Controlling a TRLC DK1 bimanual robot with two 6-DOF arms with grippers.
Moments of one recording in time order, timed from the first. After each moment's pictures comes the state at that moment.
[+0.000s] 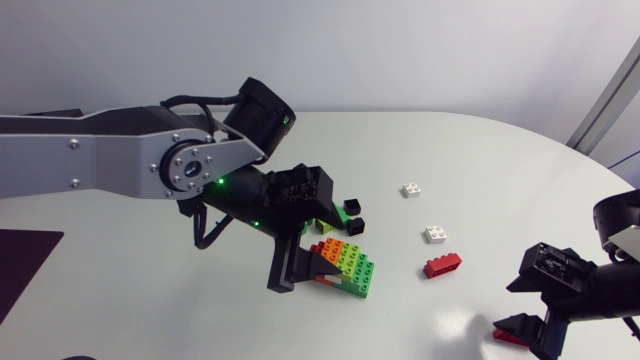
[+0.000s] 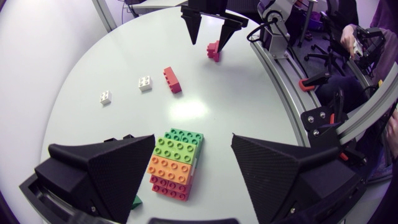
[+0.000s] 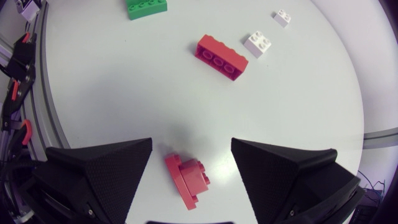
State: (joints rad) left arm -0.70 1.57 1.11 -0.51 0.52 0.90; right arm -0.31 1.03 0.52 -0.75 -0.31 -1.17
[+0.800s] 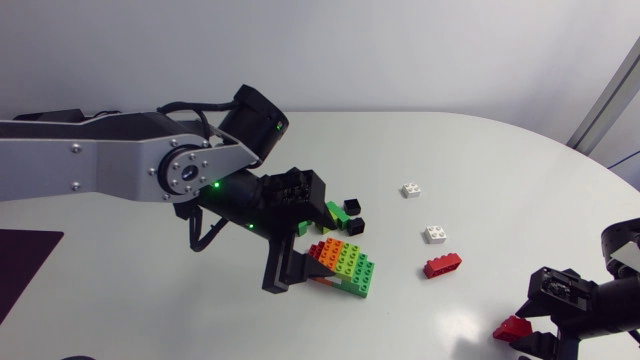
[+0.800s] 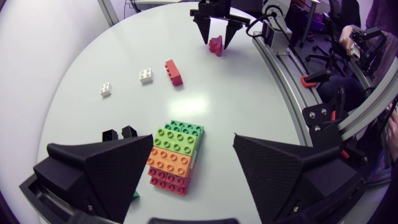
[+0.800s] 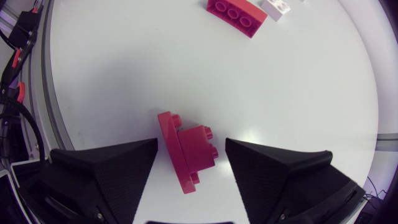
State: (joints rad) left arm -0.68 1.57 1.09 -0.50 0.52 0.90; right arm -0.50 1.22 0.48 -0.69 -0.28 -1.44
